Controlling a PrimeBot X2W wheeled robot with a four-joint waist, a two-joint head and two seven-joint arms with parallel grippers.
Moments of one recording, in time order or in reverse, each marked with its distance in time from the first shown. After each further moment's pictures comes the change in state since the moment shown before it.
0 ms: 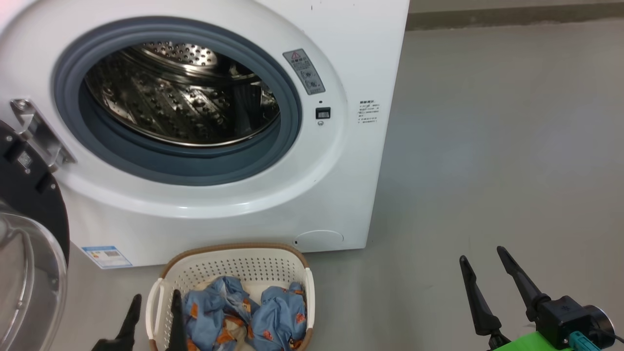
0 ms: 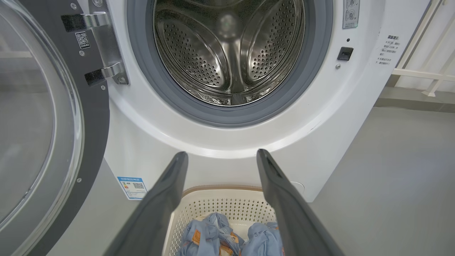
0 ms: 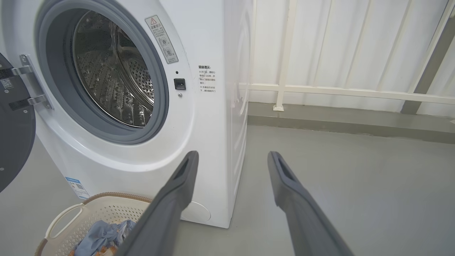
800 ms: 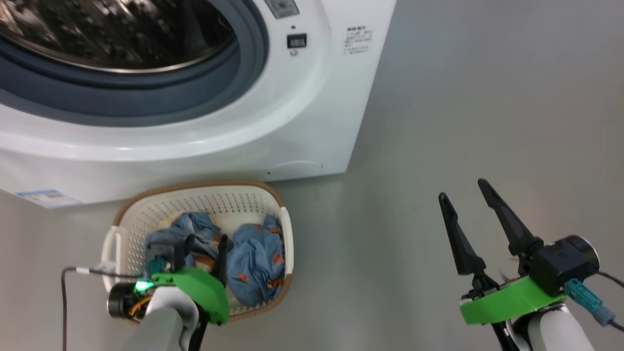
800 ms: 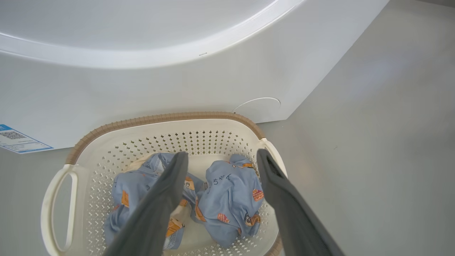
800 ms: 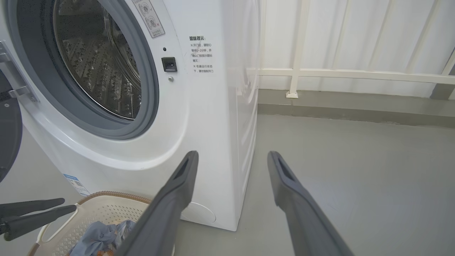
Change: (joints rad) left arm -0.602 -0.067 -0.216 0.804 -0.087 -0.161 -0.017; right arm -0.191 -0.043 0.094 -0.031 0.063 0.000 -0.011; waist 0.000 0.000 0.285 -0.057
